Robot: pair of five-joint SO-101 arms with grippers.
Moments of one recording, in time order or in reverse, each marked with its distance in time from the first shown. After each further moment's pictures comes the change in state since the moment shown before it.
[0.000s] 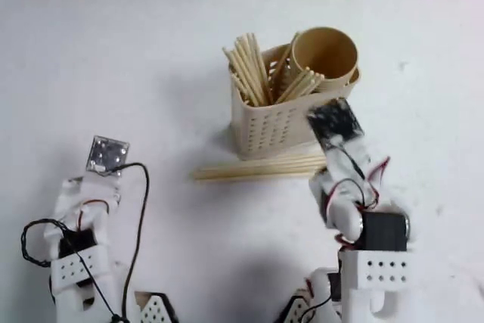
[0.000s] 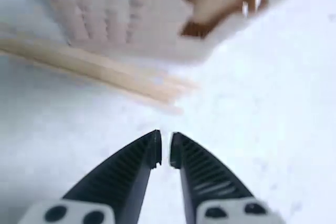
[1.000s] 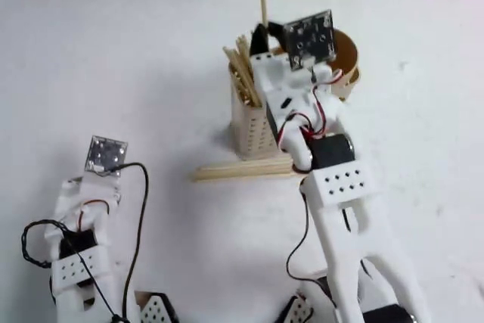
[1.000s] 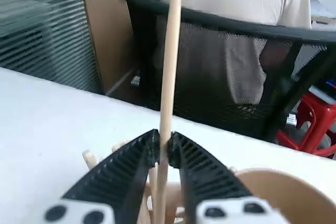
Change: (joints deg) left arm -0.2 0.0 1.8 -3.3 2.2; right arm -17.9 34.5 -18.5 -60.7 -21.1
